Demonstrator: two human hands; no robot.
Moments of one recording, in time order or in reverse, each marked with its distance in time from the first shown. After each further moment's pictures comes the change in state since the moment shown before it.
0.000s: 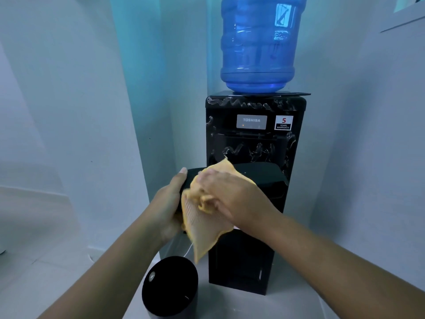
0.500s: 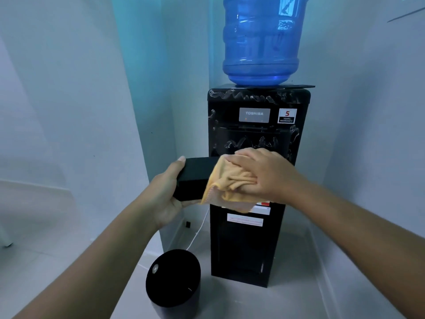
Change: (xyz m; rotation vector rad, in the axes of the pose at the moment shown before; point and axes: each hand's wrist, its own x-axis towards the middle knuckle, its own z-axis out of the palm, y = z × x) left_hand 0.001 0.017 -0.002 -0.004 0.067 -0.001; right_hand -0.006 0.066 -0.020 -0.070 -0.234 0.253
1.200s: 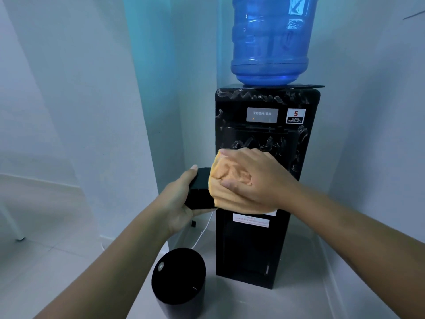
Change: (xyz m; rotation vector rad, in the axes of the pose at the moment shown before) left_hand -0.008 -0.013 0.004 0.019 -0.001 -0.090; right_hand 0.006 -0.028 0.003 0.253 0.049 -0.013
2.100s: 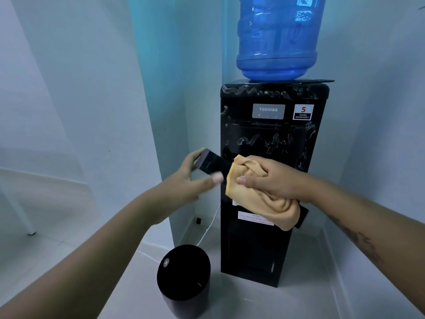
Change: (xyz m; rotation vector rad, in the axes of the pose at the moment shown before) left_hand -0.002 0.019 -0.022 0.649 -0.286 0.259; right_hand -0.001 0.029 -0.001 0.658 -0.284 0.239
